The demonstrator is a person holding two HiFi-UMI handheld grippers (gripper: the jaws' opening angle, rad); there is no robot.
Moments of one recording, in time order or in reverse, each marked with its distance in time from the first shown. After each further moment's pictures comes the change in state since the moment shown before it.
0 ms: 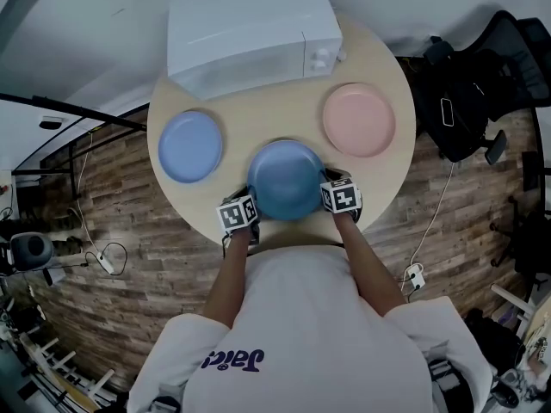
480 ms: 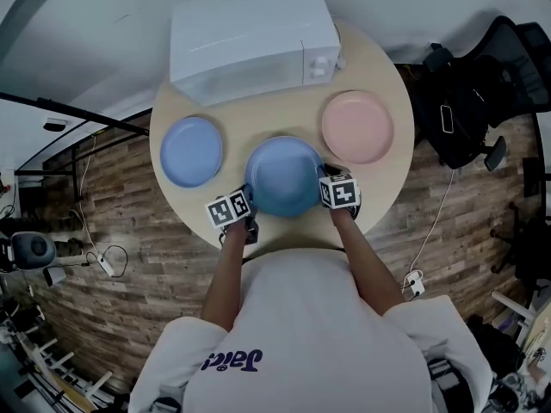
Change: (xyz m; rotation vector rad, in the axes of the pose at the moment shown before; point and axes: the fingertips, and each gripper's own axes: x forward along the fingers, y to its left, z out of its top) left arm -0.015 -0.010 0.033 -0.161 -0.012 -0.043; right arm -0.008 -0.006 0.041 0.027 -0.051 -0.002
